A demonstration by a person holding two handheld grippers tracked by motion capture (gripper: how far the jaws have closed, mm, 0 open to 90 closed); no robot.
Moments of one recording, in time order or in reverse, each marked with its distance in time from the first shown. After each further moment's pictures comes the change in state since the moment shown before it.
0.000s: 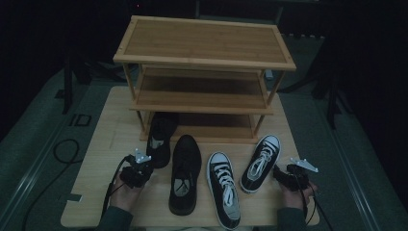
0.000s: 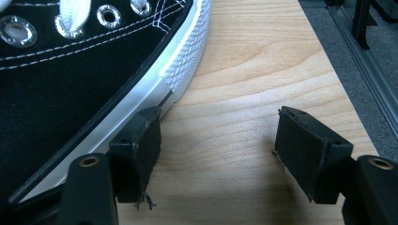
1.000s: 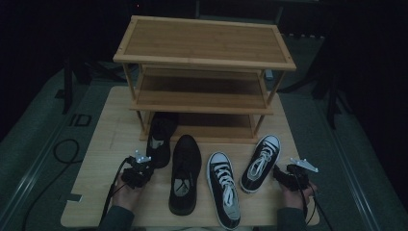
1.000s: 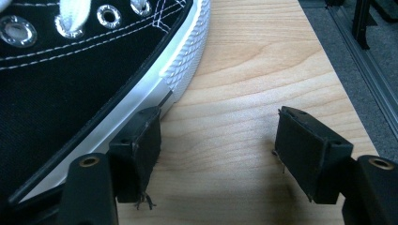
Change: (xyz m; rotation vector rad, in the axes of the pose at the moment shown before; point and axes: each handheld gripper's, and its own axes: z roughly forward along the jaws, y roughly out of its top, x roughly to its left) left arm 0.004 -0.007 0.016 0.019 -0.006 -0.045; right arm 0.000 0.000 0.000 0.000 0.000 0.001
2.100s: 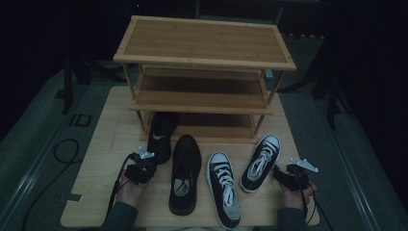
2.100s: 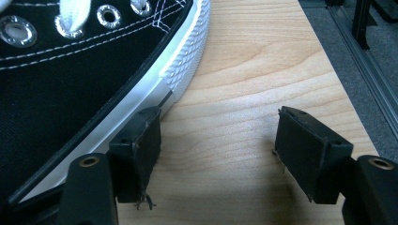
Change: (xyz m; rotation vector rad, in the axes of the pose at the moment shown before) left arm -0.006 0.013 0.002 -0.005 0.001 -0.012; right arm 0.000 0.000 0.000 0.000 0.000 0.000
